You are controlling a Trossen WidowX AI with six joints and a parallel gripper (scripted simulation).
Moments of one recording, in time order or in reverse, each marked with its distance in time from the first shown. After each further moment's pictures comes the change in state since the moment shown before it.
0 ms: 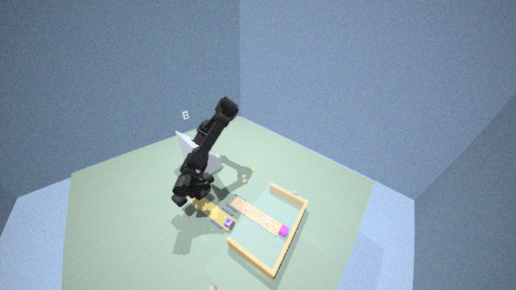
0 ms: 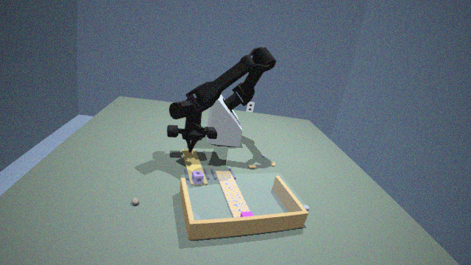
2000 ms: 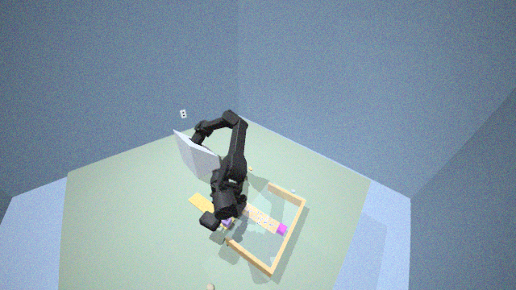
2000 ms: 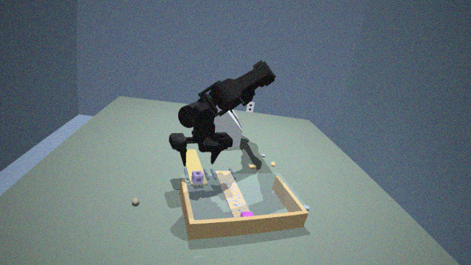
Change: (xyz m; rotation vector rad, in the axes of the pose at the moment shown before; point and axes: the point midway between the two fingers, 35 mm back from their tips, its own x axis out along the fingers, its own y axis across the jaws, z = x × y) arm -0.057 0.002 0.199 -0.178 0.005 -0.005
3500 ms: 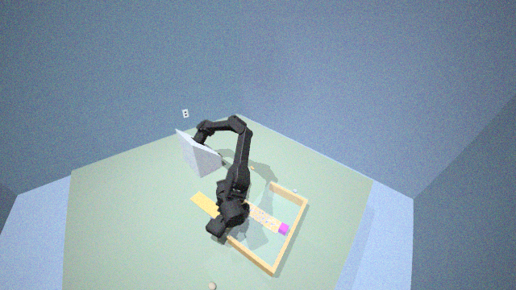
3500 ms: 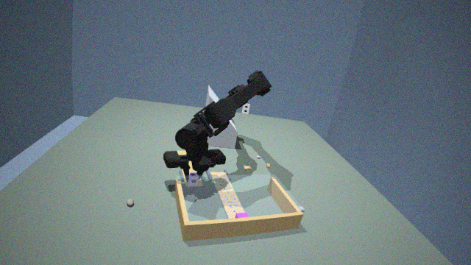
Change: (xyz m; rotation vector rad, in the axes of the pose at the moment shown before) arm 0.053 0.001 0.006 -0.001 -0.001 0.002
